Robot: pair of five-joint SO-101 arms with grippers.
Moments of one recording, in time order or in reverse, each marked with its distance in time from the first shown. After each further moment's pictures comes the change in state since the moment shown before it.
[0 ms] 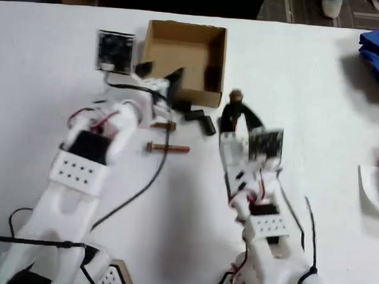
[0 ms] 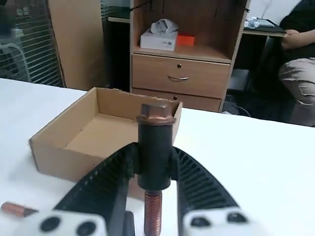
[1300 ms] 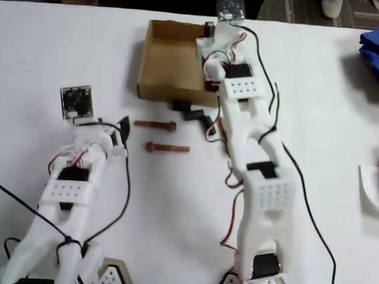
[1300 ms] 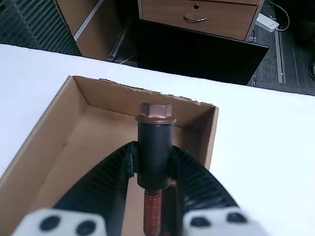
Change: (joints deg) left arm -14.6 -0.8 35.3 -24.0 -0.1; right arm -2.5 84.5 -111.2 50.1 -4.0
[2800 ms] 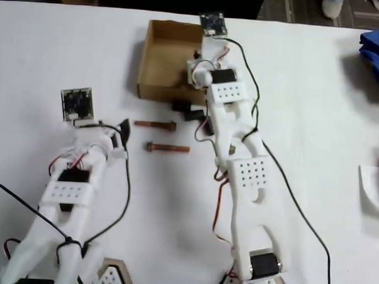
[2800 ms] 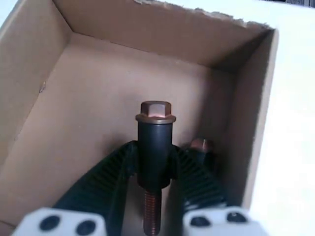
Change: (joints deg) left arm 0.1 0.0 1.1 -0.4 0.0; right arm -1.5 26.2 -29.9 19.2 -0.1
